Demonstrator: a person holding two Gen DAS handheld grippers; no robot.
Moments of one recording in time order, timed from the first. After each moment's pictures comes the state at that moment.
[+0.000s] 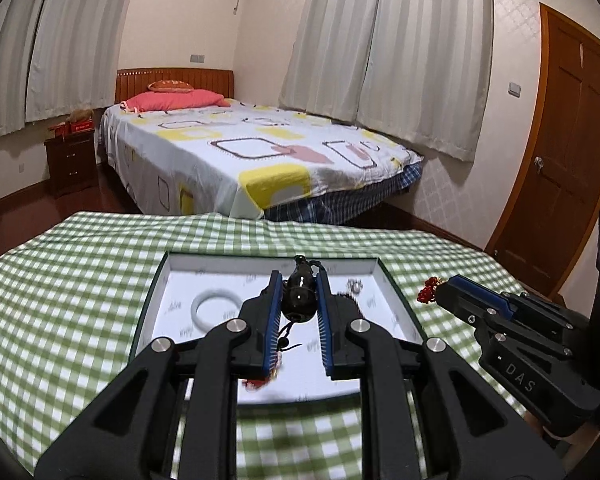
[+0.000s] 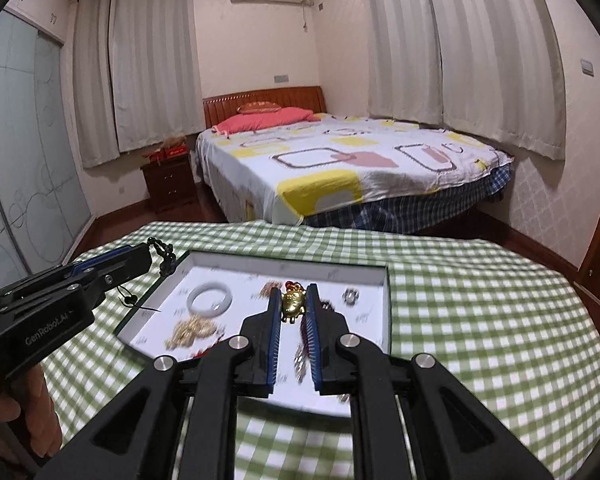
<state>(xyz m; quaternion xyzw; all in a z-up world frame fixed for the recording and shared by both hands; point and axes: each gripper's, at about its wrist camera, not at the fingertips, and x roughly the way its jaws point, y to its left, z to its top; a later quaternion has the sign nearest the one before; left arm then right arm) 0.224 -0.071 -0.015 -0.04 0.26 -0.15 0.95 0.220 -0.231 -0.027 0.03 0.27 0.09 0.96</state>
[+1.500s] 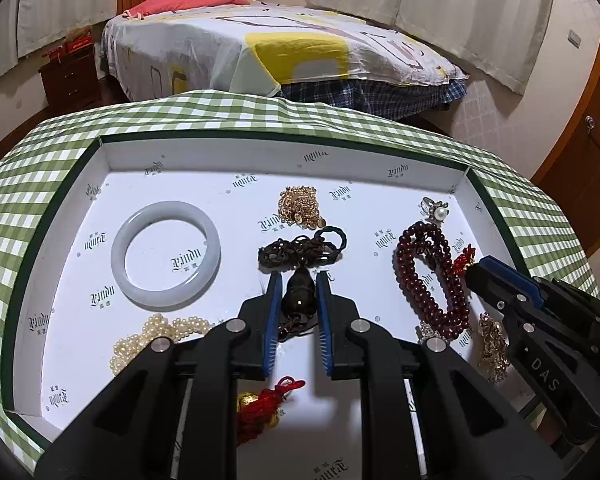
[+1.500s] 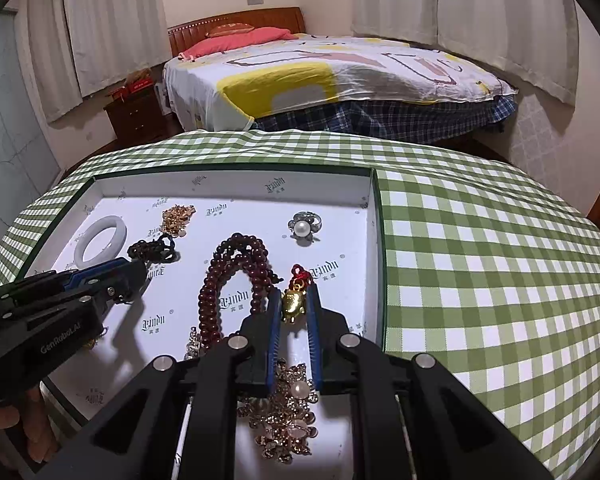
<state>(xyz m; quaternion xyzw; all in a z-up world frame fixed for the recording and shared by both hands) 0.340 -0.105 -0.145 -0.03 0.44 -0.11 0.89 0.319 -0.257 -0.130 0.02 0.41 0.06 0.91</state>
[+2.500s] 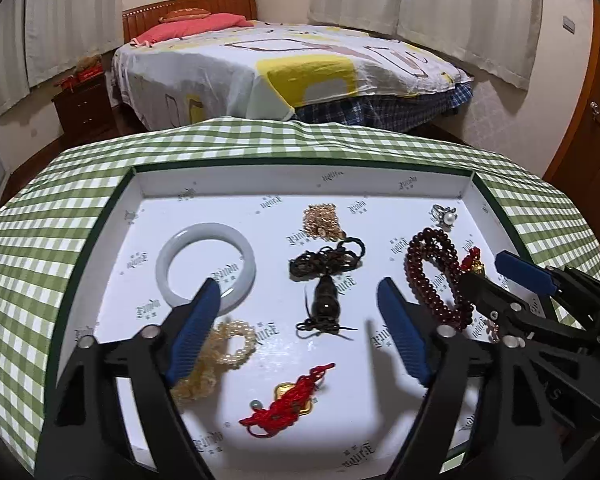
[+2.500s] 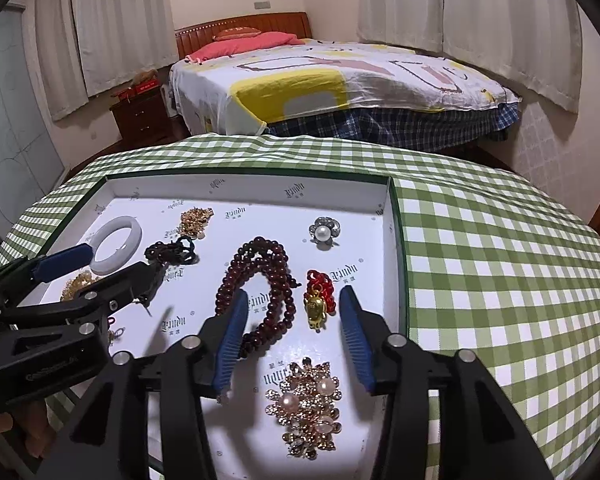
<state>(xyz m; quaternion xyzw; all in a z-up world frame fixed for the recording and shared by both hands) 0.325 -0.096 -0.127 0.01 0.40 -0.08 0.91 0.314 -0.243 -0.124 0.02 0.40 0.07 0.91</state>
